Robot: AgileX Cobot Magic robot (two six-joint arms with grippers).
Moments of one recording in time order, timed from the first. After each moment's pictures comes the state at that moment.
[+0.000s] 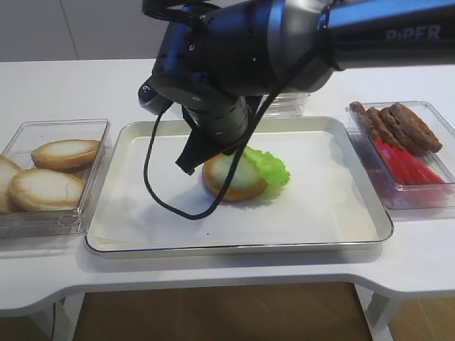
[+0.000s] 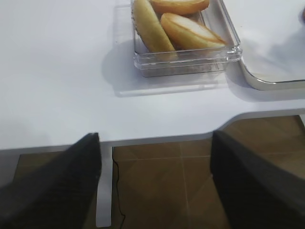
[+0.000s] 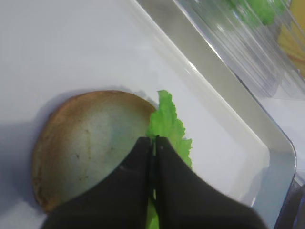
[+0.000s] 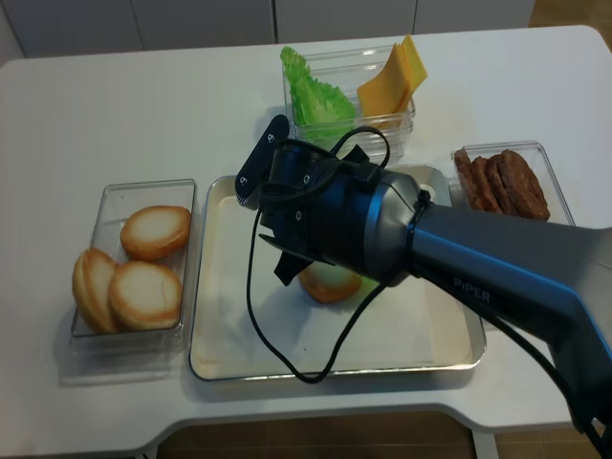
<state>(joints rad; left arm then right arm) 0.06 -0.02 -0.48 -0.02 1.19 -0.02 0.90 1.96 -1.52 -0.66 0.97 0.42</state>
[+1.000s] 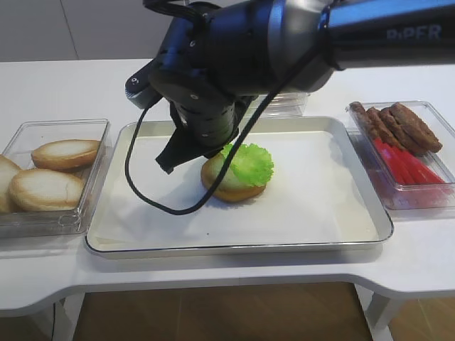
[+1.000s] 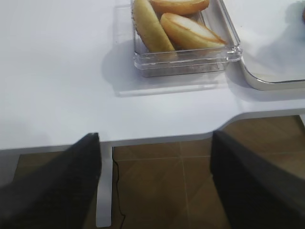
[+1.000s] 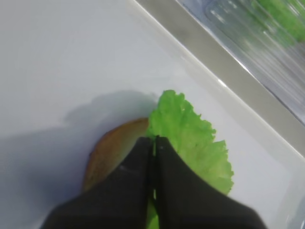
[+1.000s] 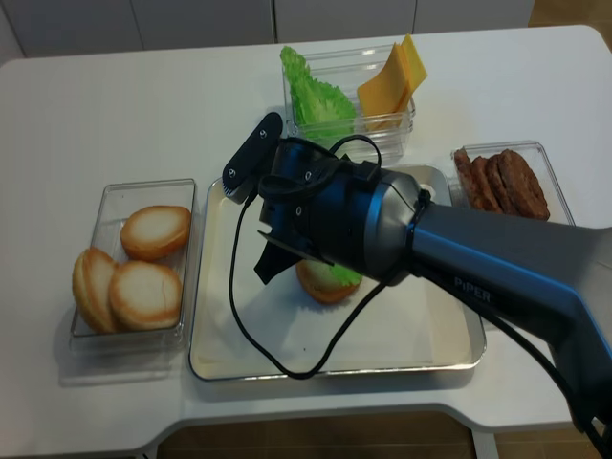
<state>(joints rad) 0.06 -0.02 -0.48 -0.02 1.19 -0.02 0.90 1.96 -1.52 -0.59 0.86 0.46</state>
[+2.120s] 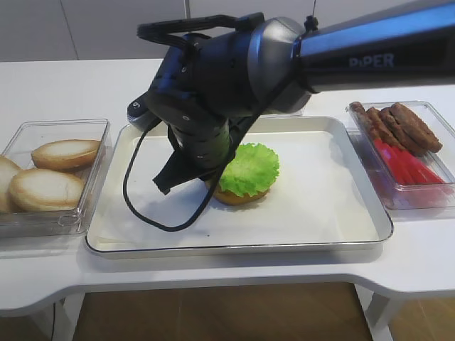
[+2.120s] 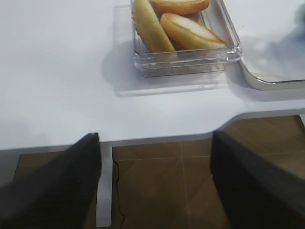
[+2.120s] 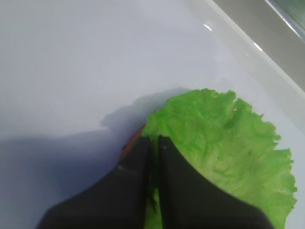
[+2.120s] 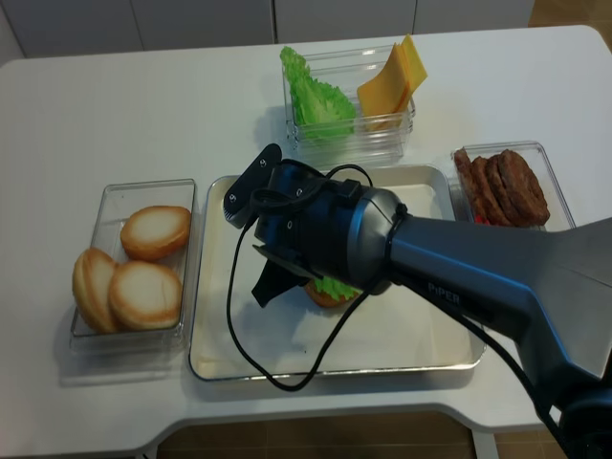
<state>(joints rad) 0.06 -0.02 -0.48 -0.02 1.19 -0.02 0.90 2.02 -1.52 -0.52 0.86 0.47</state>
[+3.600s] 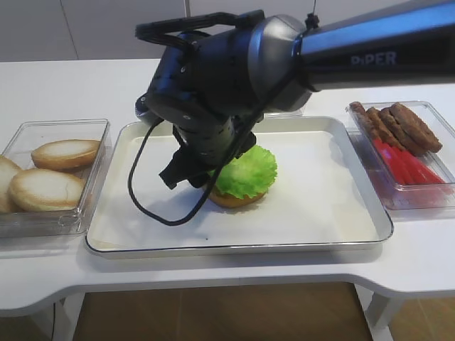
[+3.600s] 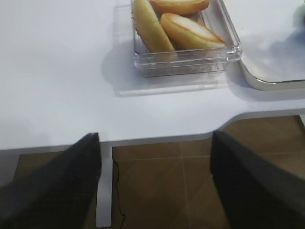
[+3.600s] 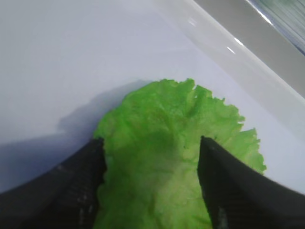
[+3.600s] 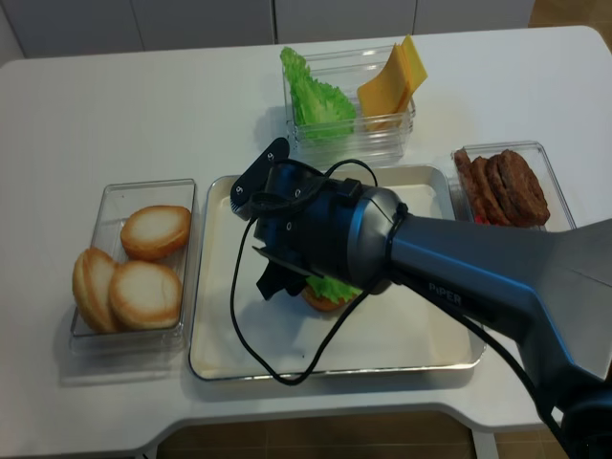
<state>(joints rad) 0.06 -0.02 -0.48 -0.02 1.19 -0.02 0.90 2.02 -1.53 -0.57 0.91 0.55</state>
